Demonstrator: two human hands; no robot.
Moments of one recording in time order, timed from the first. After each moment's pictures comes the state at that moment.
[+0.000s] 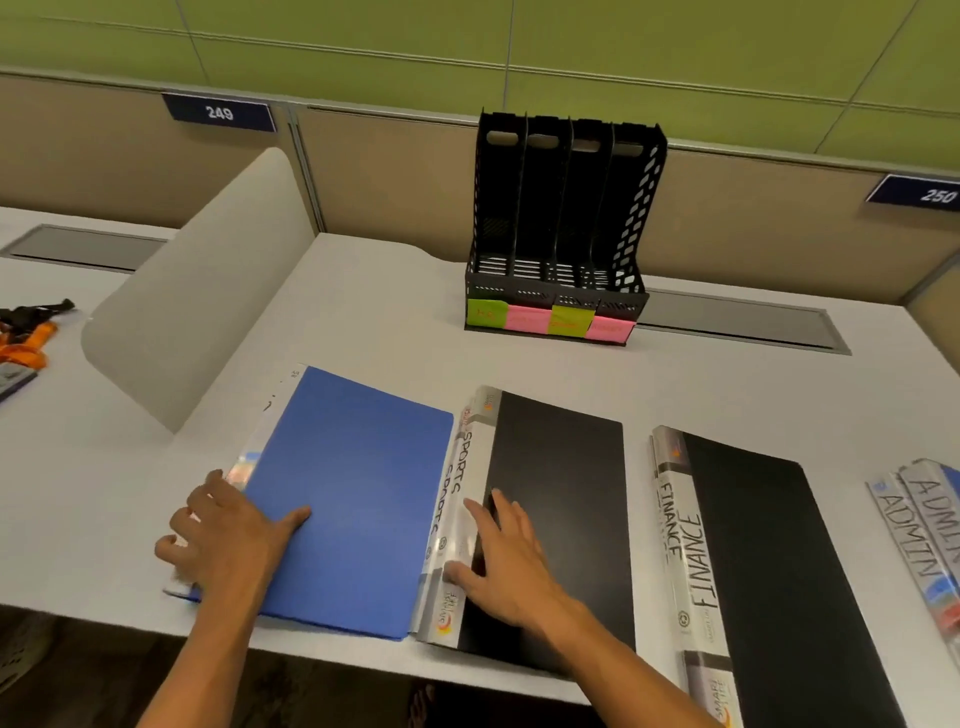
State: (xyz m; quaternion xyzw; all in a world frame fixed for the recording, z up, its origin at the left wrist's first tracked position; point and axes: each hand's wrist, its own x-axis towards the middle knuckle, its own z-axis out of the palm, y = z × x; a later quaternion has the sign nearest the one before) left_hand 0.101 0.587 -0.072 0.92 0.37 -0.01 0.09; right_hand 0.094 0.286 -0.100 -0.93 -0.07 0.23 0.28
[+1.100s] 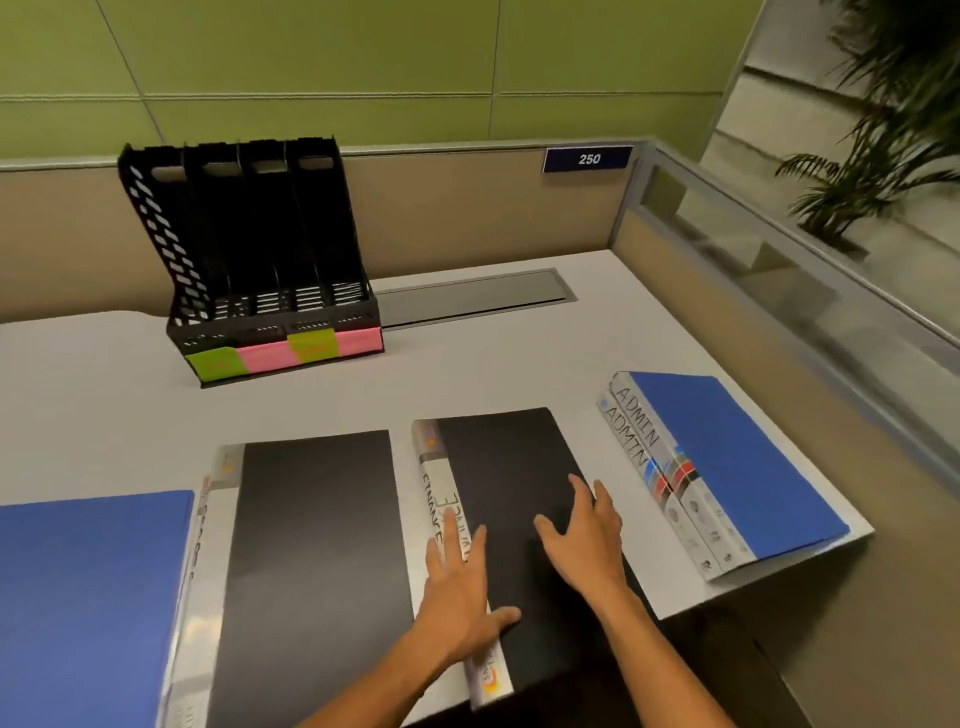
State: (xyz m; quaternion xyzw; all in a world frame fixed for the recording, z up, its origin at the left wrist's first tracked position) left_hand 0.058 0.138 -0.116 0.92 -0.20 -0.29 0.16; right_hand 0.035 -0.038 -0.094 -0.89 0.36 0.02 0.28
